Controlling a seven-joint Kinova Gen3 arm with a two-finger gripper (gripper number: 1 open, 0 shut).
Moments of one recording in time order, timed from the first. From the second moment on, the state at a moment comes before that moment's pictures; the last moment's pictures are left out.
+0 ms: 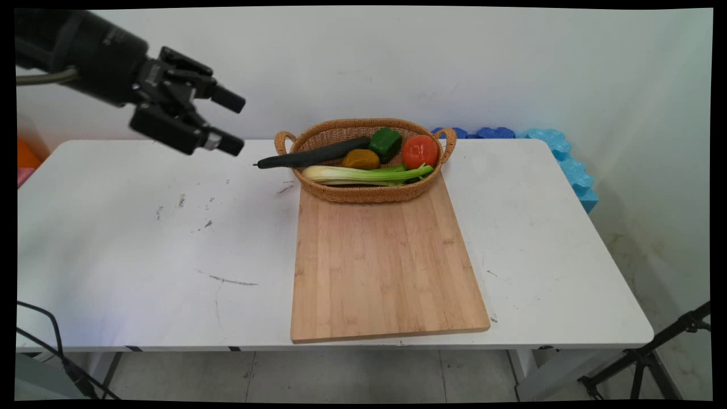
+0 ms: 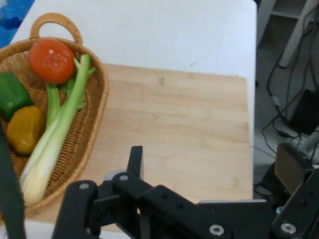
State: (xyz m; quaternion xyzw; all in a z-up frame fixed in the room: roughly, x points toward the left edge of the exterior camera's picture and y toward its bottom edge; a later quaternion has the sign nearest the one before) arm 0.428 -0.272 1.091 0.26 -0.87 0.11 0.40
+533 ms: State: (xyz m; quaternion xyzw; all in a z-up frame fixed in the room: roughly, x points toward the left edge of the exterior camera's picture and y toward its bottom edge) arm 0.411 -0.321 1.100 0.28 -0.87 0.13 0.38
